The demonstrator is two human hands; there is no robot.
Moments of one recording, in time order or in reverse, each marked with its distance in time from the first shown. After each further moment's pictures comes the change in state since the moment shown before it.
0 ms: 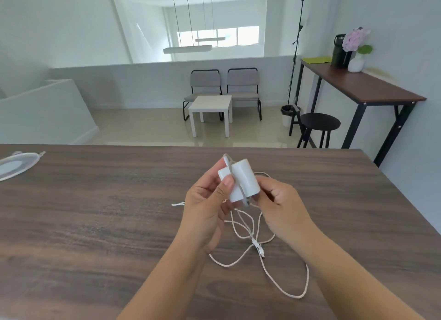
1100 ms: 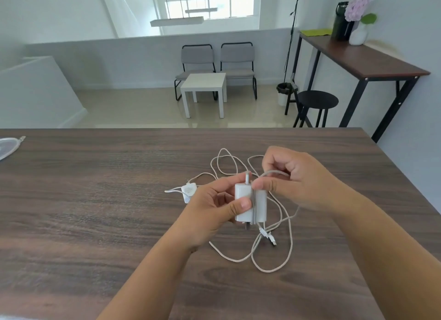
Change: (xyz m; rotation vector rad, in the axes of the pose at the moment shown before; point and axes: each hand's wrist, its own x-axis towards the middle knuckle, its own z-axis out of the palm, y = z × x) left_hand 0.001 -0.018 -0.023 0.376 -0.313 -0.170; right_hand 0.022 -0.003 -0.049 -0.142 -0.327 -0.091
